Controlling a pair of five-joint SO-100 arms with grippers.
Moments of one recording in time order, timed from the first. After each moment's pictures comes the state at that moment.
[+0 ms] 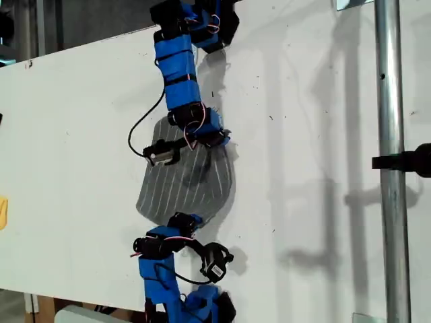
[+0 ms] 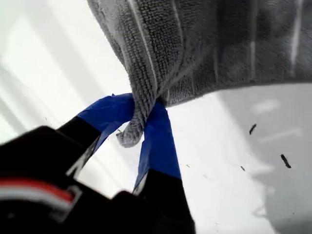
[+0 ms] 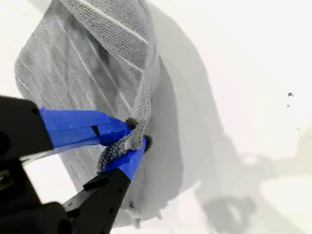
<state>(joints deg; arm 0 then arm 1) -10.5 86.6 76.6 95.4 -63.7 -6.3 78.1 78.3 80.4 65.3</state>
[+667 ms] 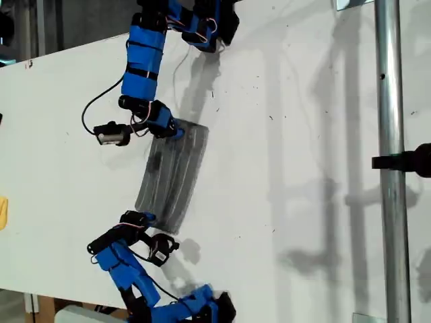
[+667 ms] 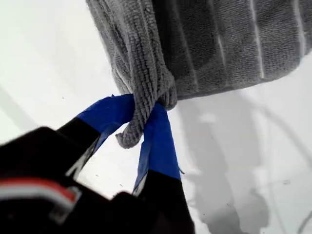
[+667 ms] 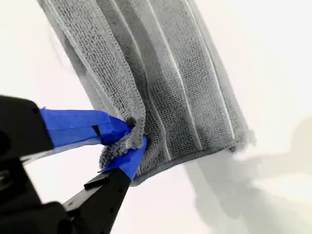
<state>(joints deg) -41.7 68.3 60.0 93.0 -34.7 20.3 85.4 88.0 77.4 48.3</state>
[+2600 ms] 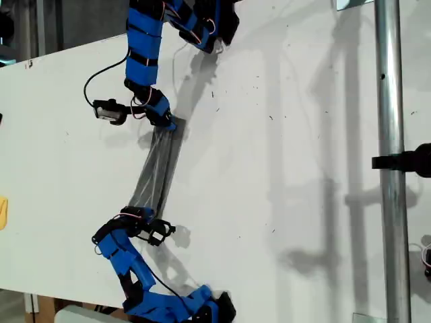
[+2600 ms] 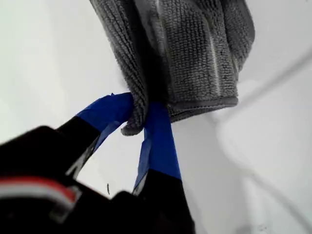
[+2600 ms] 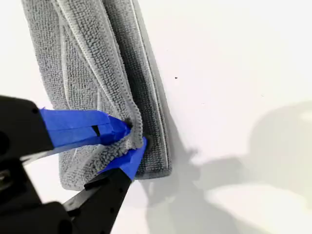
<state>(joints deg) -49.9 51.6 54.6 85.1 -40.0 29.8 96.2 119.7 51.7 48.1</state>
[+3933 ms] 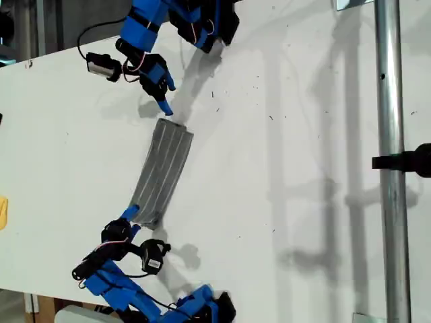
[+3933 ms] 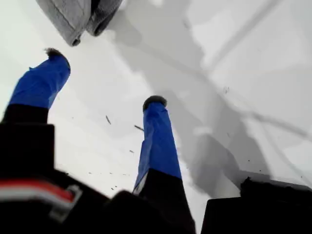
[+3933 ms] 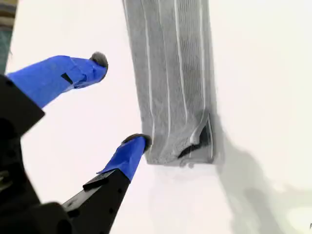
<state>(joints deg) -41.7 87.2 66.2 93.9 -46.4 35.6 132.9 132.8 74.4 60.0</state>
